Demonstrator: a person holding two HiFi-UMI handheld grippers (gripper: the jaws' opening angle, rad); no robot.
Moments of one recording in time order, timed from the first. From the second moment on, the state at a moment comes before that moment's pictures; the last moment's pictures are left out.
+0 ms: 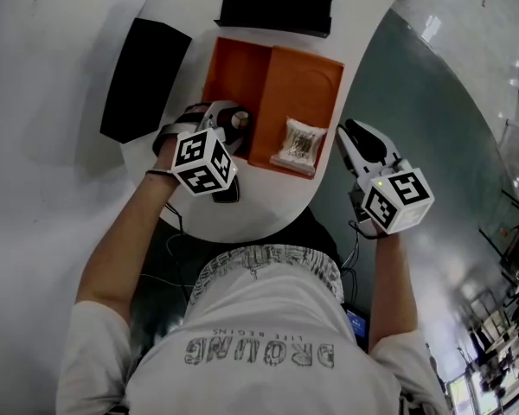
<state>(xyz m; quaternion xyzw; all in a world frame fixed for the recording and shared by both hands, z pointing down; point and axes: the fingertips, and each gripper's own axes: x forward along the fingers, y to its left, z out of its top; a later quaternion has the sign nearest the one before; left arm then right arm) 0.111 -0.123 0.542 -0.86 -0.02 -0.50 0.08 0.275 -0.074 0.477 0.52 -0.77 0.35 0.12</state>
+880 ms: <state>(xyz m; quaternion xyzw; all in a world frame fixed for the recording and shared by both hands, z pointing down) 0.124 -0.103 0.568 -0.82 -0.16 -0.54 0.07 0.283 -0.076 0.484 0.51 -0.77 0.36 0.12</state>
